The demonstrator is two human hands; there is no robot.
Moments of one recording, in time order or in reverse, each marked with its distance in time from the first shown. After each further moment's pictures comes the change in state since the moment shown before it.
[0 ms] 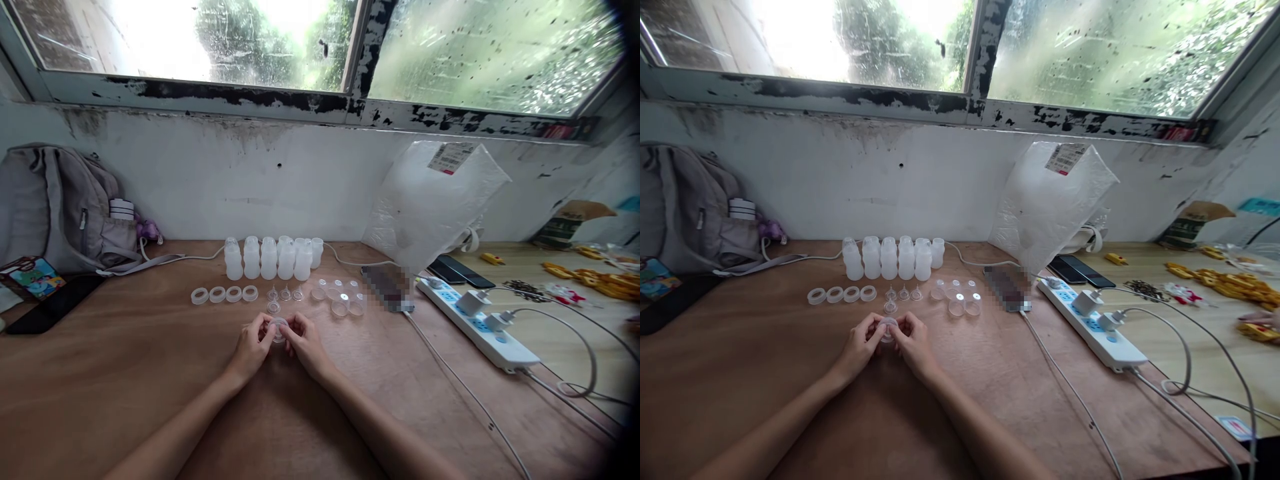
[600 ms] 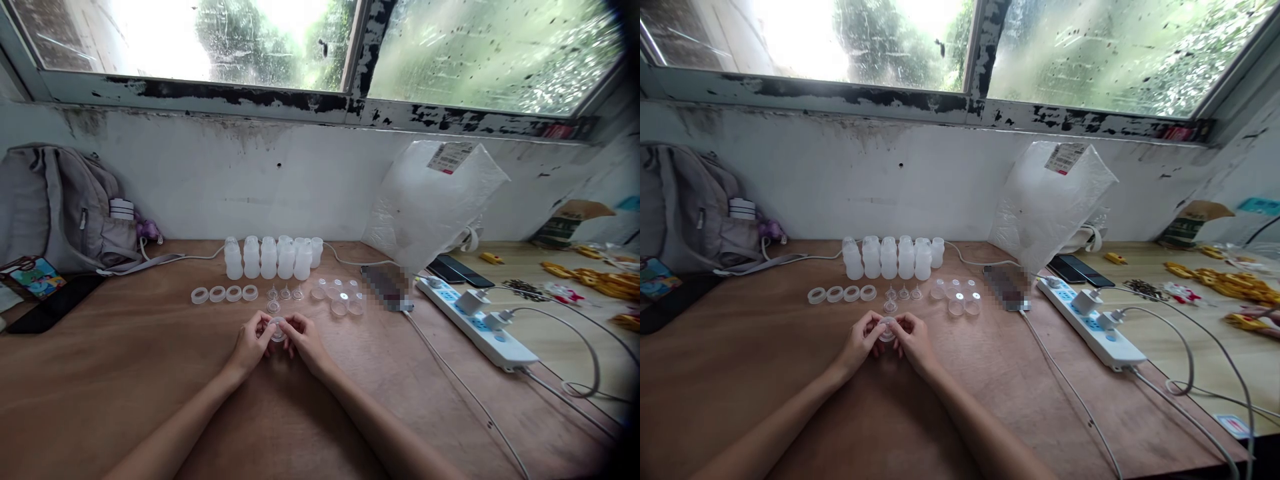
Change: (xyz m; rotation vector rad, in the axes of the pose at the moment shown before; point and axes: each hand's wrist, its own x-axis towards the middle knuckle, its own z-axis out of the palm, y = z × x) left_hand 0.004 -0.012 0.003 -0.174 -0.010 -0.049; right_hand 0.003 -0.001 -0.001 0.076 -0.050 0.065
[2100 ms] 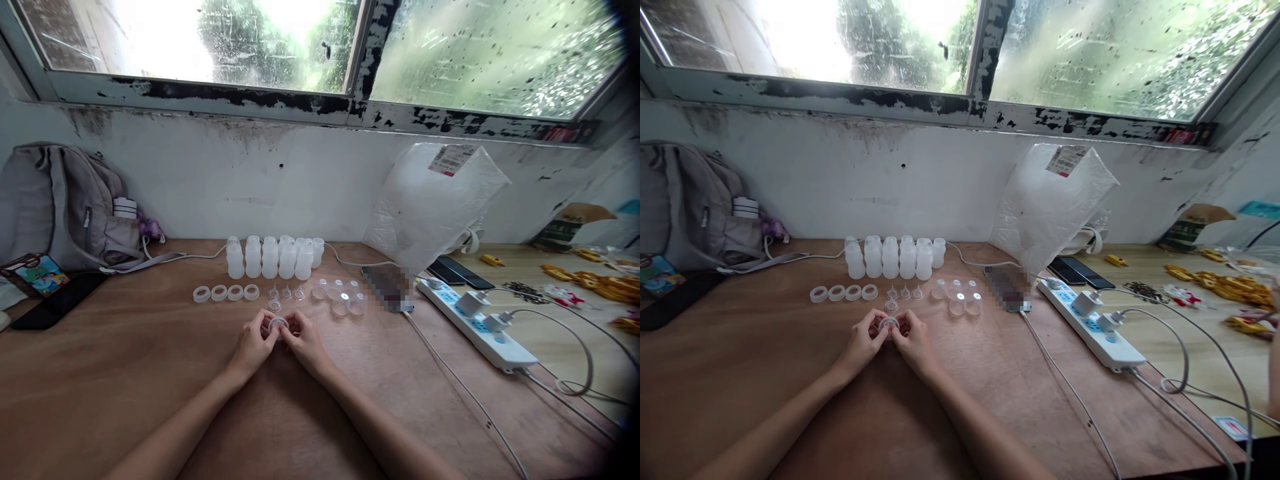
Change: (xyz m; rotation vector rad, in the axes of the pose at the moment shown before) left_hand -0.003 0.006 0.000 0.329 0.061 0.105; right_hand -0.002 0.006 0.000 -0.291 0.073 -0.189
